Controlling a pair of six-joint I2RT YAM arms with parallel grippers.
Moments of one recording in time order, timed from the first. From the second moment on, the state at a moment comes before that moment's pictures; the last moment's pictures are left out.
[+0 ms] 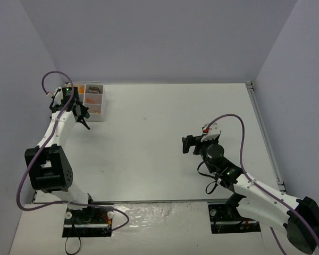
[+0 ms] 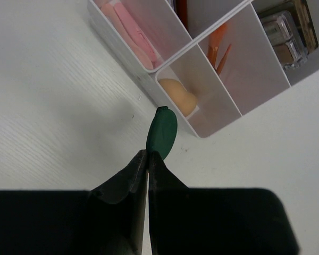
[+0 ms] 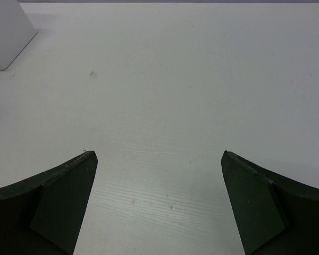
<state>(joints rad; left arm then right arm) 0.09 1.59 1.29 -0.51 -0.24 -0.75 0.71 0.87 0.33 0.35 0.41 0.23</state>
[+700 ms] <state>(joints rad) 0.11 1.88 1.52 -0.58 -0.16 -0.83 0.71 0.90 0.34 0.35 0.40 0.23</state>
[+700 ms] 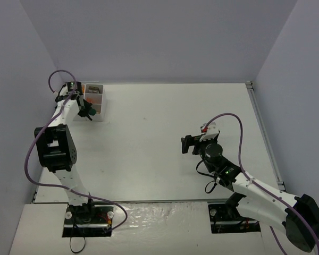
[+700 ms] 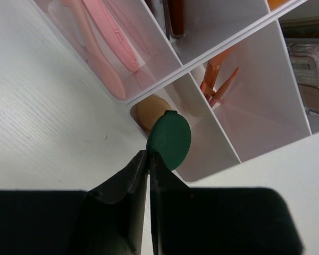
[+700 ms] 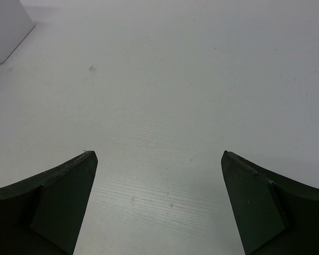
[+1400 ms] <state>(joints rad) 0.11 1.89 1.54 -0.54 -0.13 -0.87 0.71 0.92 0.35 0.35 0.39 0.23</state>
